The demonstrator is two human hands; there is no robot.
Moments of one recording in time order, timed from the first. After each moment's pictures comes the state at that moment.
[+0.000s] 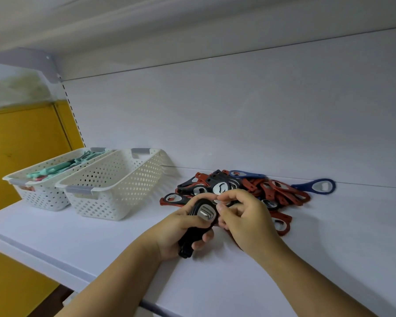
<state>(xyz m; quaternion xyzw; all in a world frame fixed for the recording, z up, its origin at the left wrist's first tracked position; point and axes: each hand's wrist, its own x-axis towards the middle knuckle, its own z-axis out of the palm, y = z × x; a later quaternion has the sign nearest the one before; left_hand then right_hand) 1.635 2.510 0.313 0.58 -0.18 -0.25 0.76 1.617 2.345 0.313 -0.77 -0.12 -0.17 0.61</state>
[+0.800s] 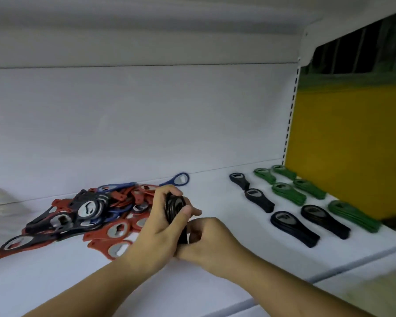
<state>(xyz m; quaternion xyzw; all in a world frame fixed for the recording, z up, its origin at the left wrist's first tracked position) 1.564 2.348 0.332 0.62 -0.42 -0.06 0.65 1.497 2.238 0.325 -0.83 0.05 -0.08 0.54</state>
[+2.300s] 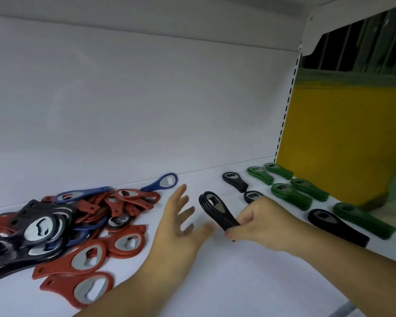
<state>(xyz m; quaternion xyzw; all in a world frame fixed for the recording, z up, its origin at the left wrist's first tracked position) 1.608 2.298 0.300 0.62 -0.30 -0.18 0.70 1.514 2.143 0.331 -0.89 0.23 -0.06 0.38</state>
